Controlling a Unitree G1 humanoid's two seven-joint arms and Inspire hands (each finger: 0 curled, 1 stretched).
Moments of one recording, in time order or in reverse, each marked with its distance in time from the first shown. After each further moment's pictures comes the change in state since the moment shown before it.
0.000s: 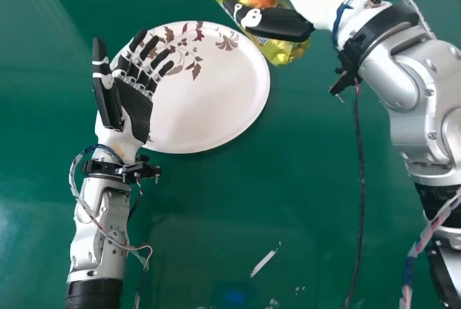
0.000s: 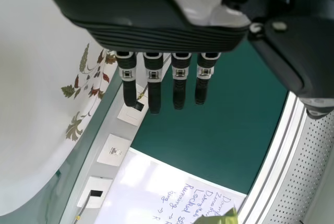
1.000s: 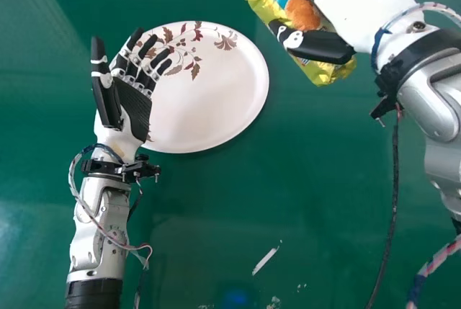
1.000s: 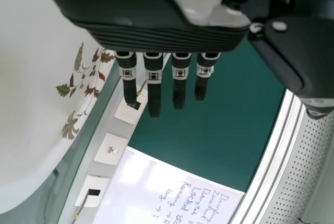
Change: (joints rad) left arm 0.000 0.000 0.000 -0.007 0.000 0.006 0.010; right arm 0.141 -0.127 -0.061 -0.242 -0.087 0.138 0.167
